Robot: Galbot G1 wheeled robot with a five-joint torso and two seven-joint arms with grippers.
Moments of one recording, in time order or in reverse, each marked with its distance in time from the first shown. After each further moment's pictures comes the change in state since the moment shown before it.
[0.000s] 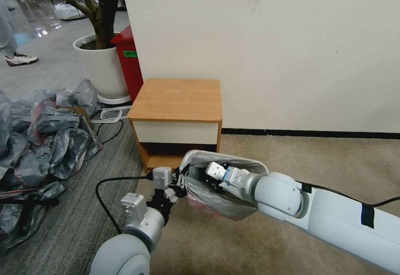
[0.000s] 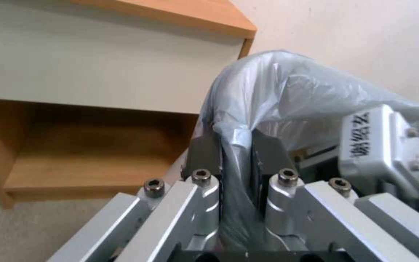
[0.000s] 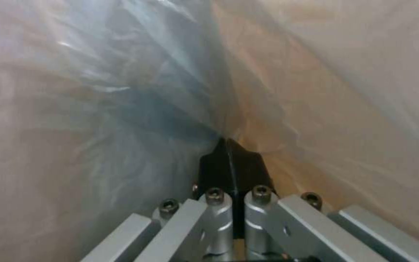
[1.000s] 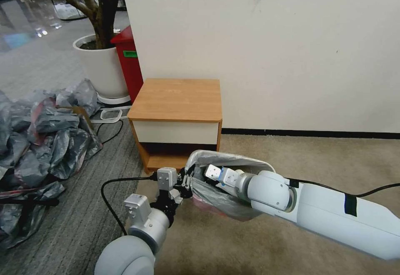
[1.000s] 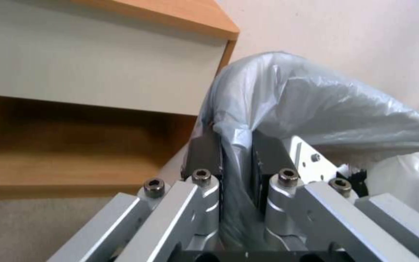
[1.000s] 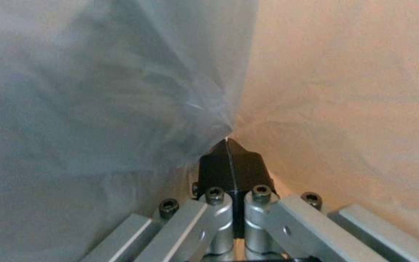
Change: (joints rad) left arm -0.001 -0.027 0.024 -0.007 -0.012 0.002 0.002; right arm 0.078 0.030 -0.113 -0.087 0.038 0.000 0.029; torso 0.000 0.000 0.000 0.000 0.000
